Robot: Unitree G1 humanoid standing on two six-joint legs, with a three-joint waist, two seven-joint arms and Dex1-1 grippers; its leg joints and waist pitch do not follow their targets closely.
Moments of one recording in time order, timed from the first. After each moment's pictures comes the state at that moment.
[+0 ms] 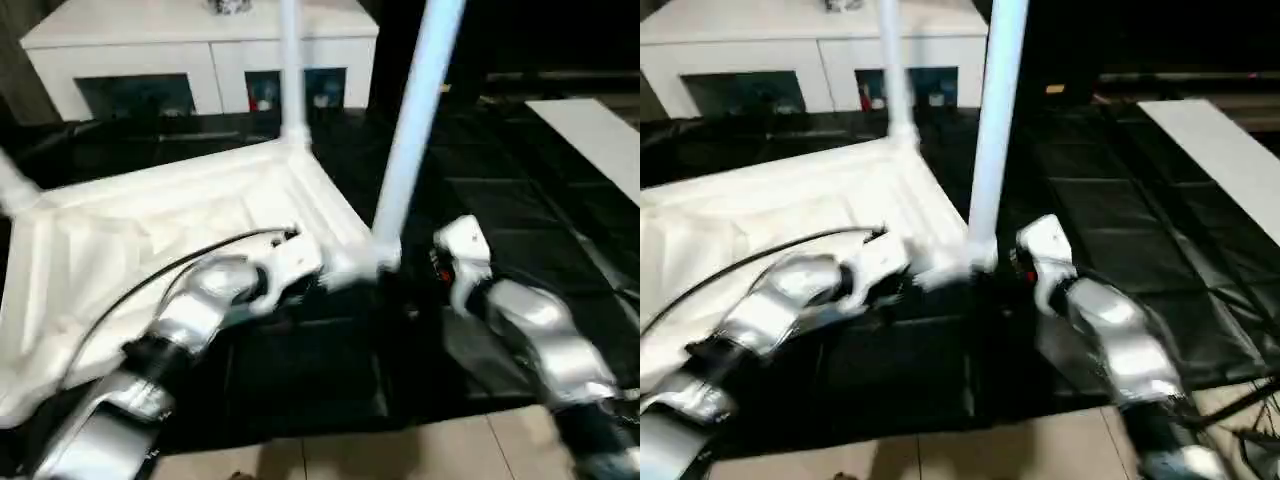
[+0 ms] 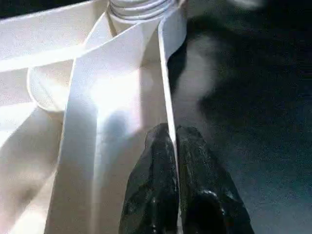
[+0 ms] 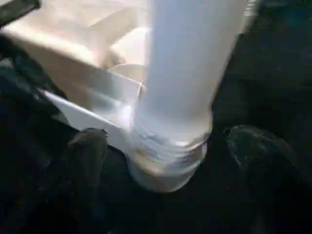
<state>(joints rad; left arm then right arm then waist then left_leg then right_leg) -0.56 0.39 -0.38 0.46 0.08 0.11 -1.04 -0.29 -0.47 0.13 0.16 0.20 0.23 0.78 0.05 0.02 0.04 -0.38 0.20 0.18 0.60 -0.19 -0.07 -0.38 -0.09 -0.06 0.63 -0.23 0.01</state>
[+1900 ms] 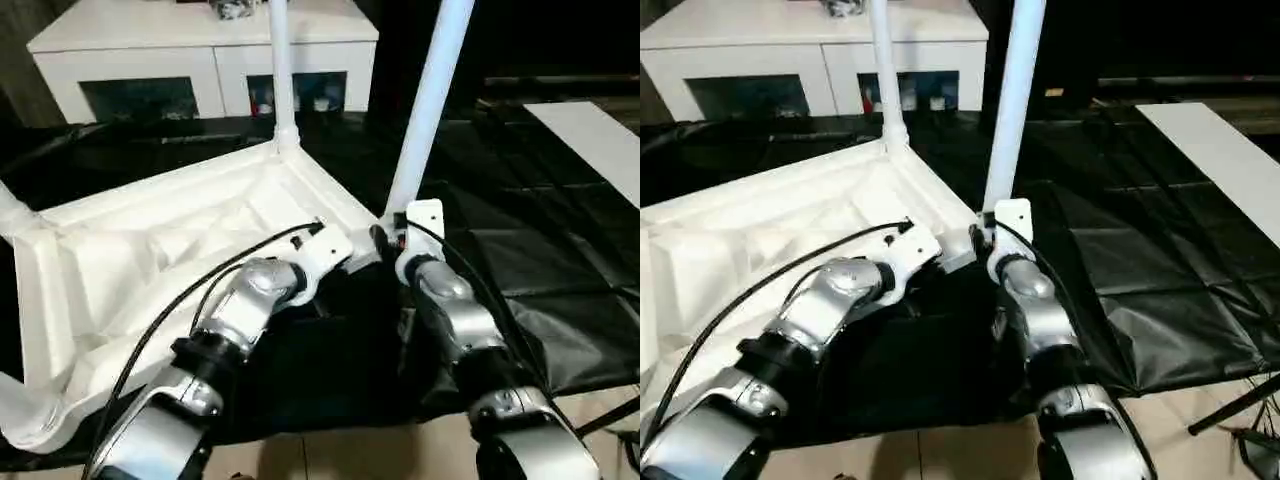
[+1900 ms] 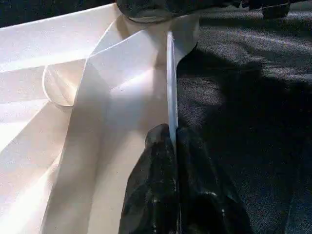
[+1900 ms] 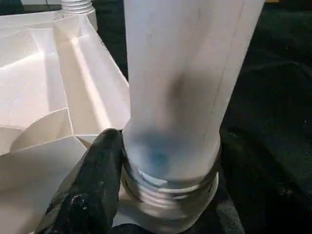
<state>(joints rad) -0.65 0.12 -0.34 0.59 0.18 0.30 -0.60 -0.59 -0.02 0.01 0.69 0.05 0.13 0.04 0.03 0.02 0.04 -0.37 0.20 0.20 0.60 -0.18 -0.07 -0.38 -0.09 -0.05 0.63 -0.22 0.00</state>
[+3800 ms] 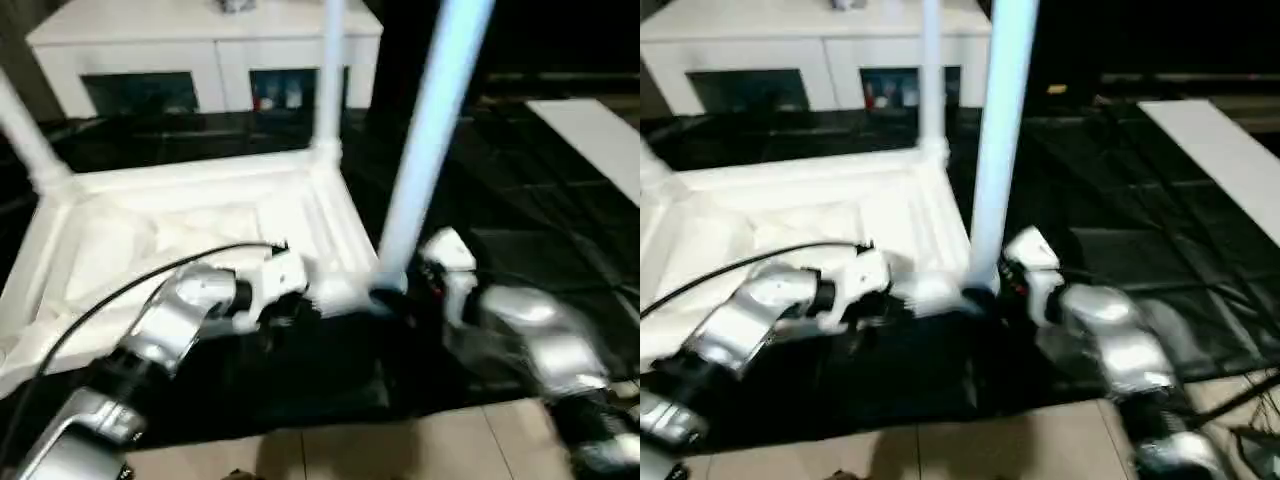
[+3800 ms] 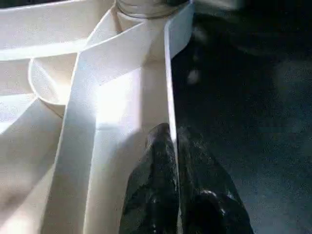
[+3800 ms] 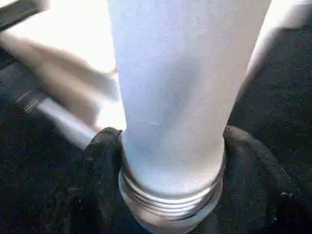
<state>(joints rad) -0.55 0.38 -0.36 0.43 0.08 0.18 -0.98 -0.41 -0.31 0.14 0.38 0.17 0.23 0.64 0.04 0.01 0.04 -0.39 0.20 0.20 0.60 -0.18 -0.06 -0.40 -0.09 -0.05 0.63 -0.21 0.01</state>
